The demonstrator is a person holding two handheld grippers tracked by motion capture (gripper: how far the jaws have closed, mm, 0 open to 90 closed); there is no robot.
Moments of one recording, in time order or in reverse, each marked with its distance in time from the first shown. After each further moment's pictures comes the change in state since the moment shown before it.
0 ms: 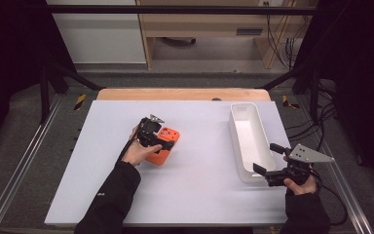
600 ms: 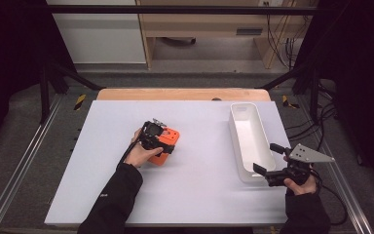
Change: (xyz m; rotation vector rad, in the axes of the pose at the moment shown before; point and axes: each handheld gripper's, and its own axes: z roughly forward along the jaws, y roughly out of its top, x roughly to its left) left arm -0.003 -0.007 0.017 0.080 0.026 0.000; right arm 0.000 0.000 0.000 0.000 0.000 -0.001
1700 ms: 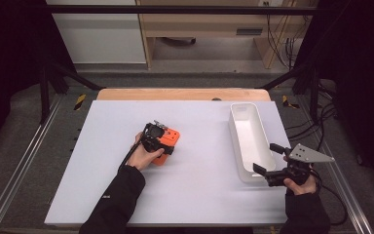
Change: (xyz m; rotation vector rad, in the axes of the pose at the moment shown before) left arm -0.004 -0.003 0.004 0.019 0.024 -0.001; right arm 0.000 0.000 0.000 0.000 0.002 0.002
